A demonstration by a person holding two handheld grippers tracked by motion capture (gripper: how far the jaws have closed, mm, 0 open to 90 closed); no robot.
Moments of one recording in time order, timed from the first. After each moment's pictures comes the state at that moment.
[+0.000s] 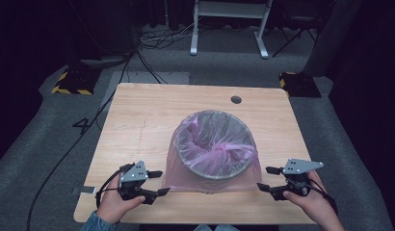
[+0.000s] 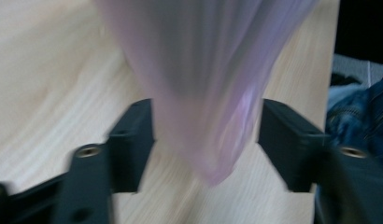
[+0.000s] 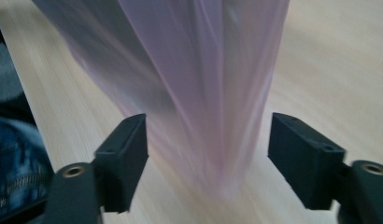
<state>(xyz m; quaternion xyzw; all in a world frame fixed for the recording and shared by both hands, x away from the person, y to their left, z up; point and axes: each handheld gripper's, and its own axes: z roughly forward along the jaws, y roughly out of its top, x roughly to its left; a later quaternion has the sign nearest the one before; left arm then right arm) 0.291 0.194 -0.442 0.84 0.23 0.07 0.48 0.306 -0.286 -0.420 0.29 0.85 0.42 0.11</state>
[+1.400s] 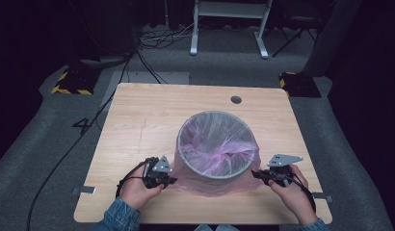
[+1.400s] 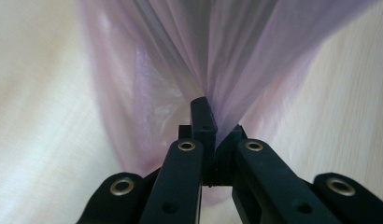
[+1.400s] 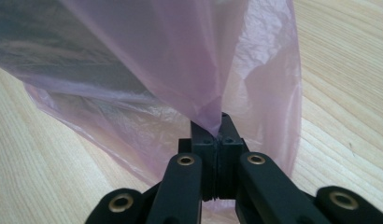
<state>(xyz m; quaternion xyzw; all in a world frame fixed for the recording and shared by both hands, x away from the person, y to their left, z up) 0.324 0.146 -0.473 0.92 0.22 0.04 0.32 0.337 -0.267 -0.459 0.34 0.86 0.37 0.11</state>
